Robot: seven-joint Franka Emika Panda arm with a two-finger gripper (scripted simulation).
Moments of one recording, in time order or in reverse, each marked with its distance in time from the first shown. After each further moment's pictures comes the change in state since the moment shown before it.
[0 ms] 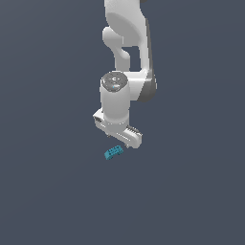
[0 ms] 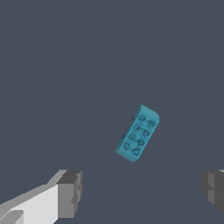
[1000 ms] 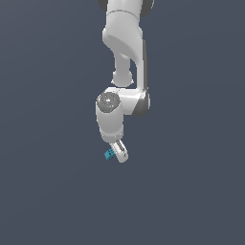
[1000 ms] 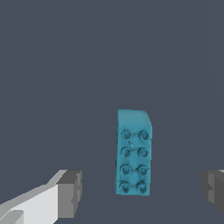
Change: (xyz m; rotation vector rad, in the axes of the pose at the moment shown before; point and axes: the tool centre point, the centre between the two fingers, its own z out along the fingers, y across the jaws) arm 0.012 0.018 0.061 -0.027 -0.020 0.476
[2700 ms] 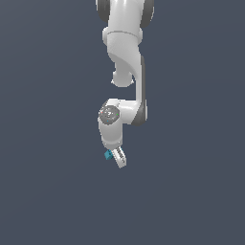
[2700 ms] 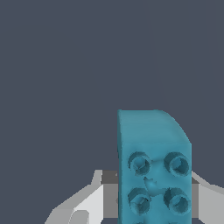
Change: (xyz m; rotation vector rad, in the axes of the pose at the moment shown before) arm 0.001 0.001 0.054 -0.002 0.000 0.036
